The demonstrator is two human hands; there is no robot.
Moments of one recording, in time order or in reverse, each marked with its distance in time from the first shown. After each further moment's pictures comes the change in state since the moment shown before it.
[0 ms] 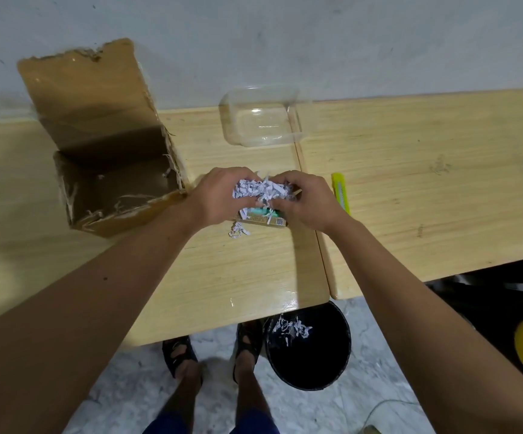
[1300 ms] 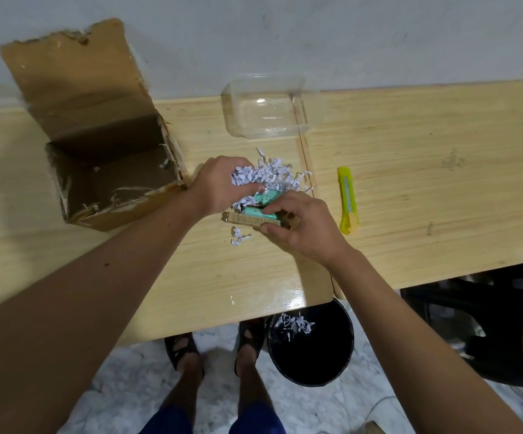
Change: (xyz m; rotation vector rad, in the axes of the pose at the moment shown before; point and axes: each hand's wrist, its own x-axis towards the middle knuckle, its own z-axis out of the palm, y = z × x) left_hand 0.011 0.004 0.001 -0.042 0.041 -0.226; right_hand -0.040 0.009 0.028 -0.070 0.054 -0.222
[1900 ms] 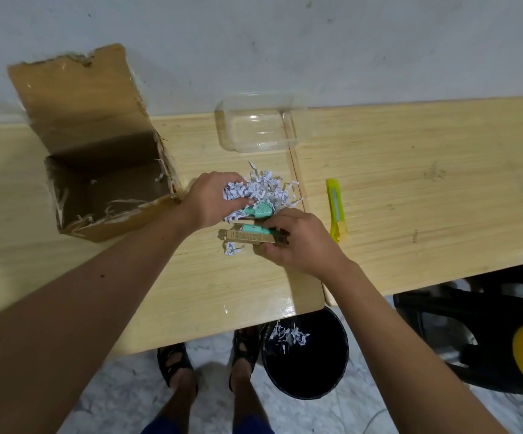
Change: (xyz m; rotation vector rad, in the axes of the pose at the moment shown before) left_hand -0.006 -0.004 -0.003 0.023 -0.020 0.051; right_hand -0.011 -0.013 -0.014 -0.194 -0.082 -0.026
